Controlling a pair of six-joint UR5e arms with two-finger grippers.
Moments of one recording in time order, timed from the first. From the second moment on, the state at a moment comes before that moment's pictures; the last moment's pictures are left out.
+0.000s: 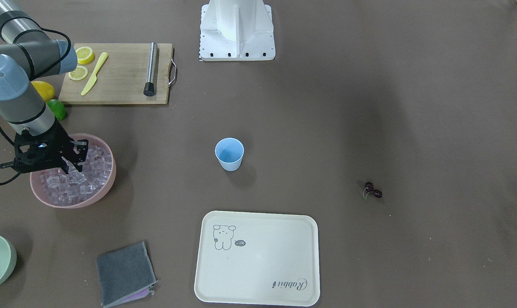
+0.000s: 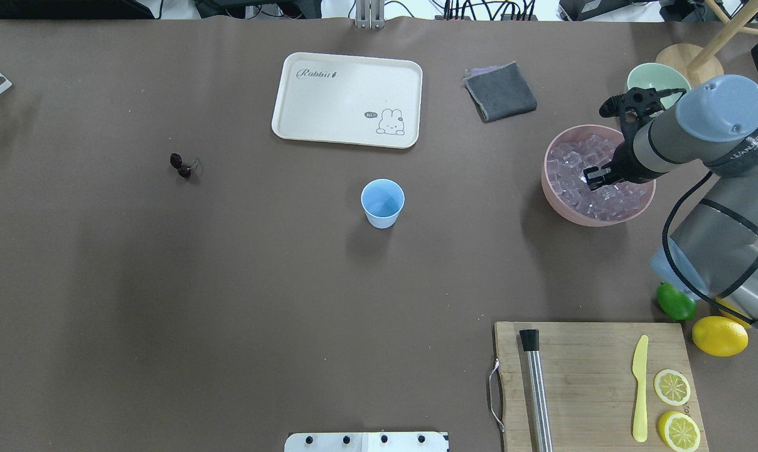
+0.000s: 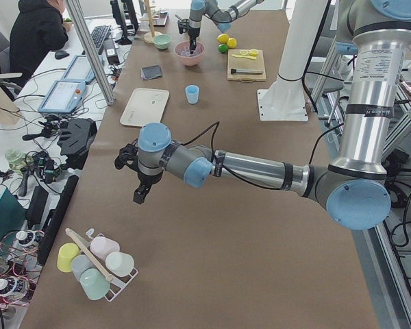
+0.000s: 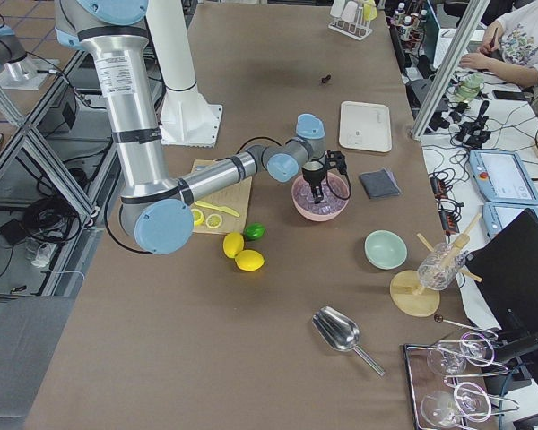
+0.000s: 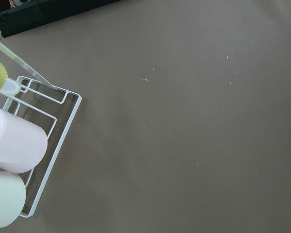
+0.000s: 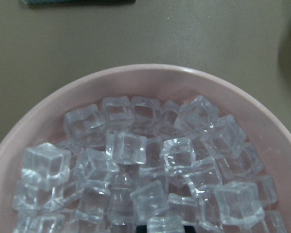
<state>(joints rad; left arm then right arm) -1.47 -1.67 -1.63 -1.91 -2.33 -0.08 0.87 -1.36 1.72 -1.26 1.97 0.70</state>
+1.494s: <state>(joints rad) -1.47 -1.67 -1.64 -1.91 -2.33 -0.08 0.73 -0.84 1.71 -1.60 1.91 1.08</state>
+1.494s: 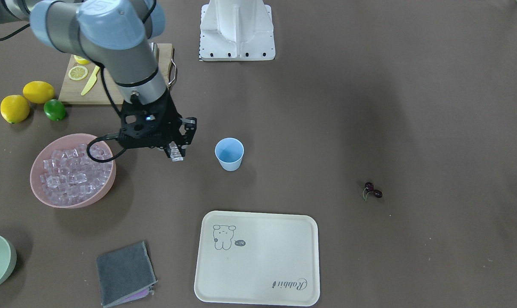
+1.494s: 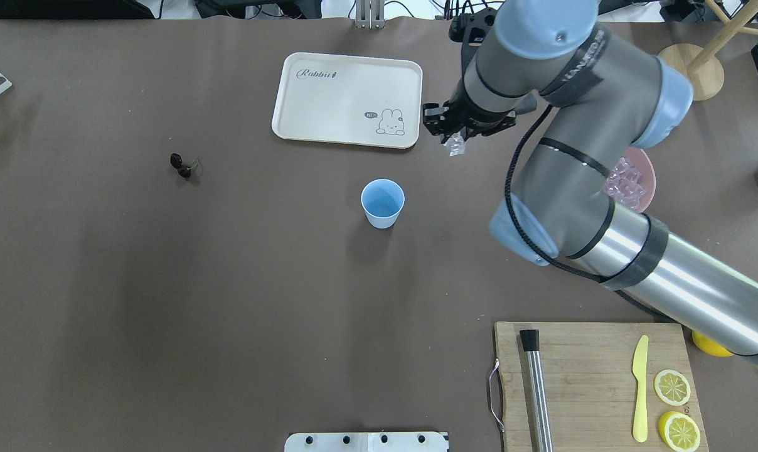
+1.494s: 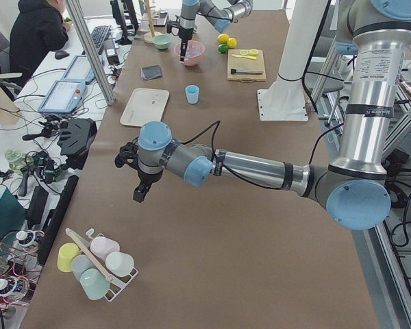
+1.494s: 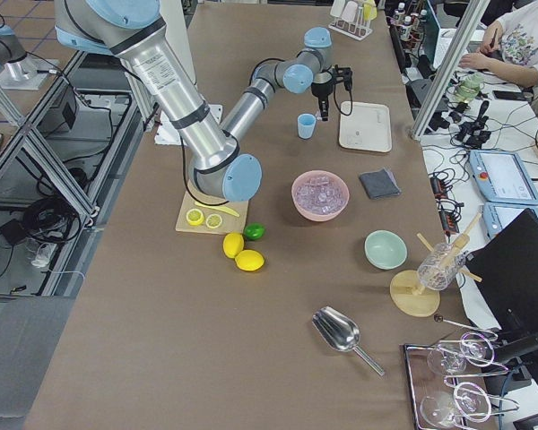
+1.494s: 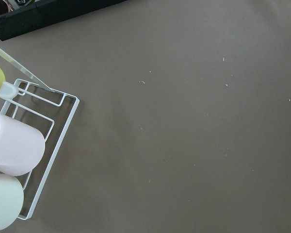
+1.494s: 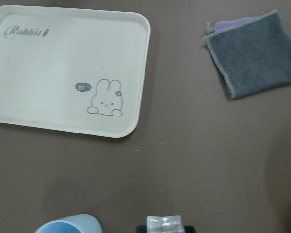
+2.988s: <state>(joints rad) -1.48 -1.66 -1.65 -1.91 -2.33 -0.08 0.56 -0.74 1.54 -1.51 1.74 1.18</state>
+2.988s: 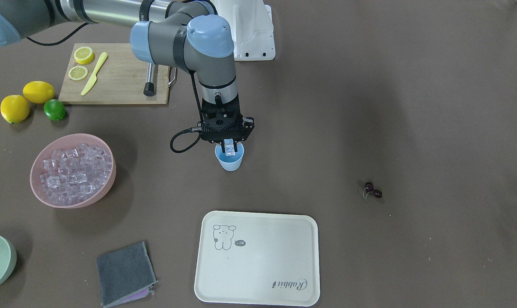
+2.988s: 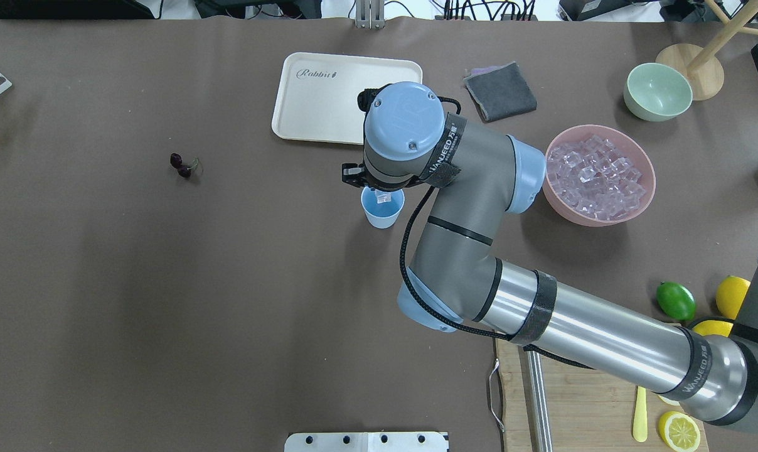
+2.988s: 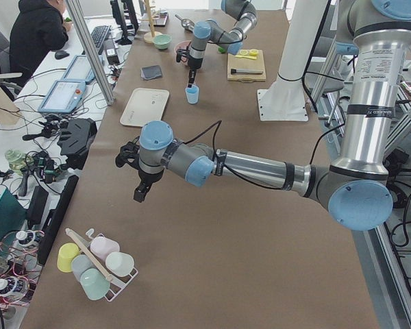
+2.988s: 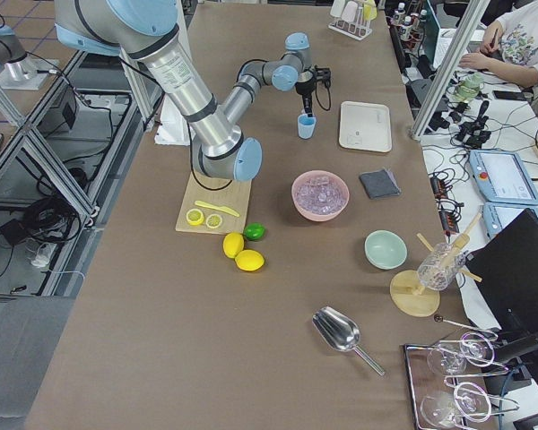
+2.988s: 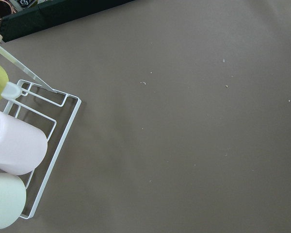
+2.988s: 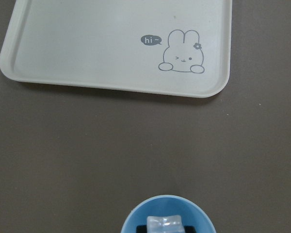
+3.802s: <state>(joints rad) -1.48 -1.66 -1.65 -1.91 -2.33 -0.08 0.66 -0.79 1.56 -1.52 1.81 1.10</state>
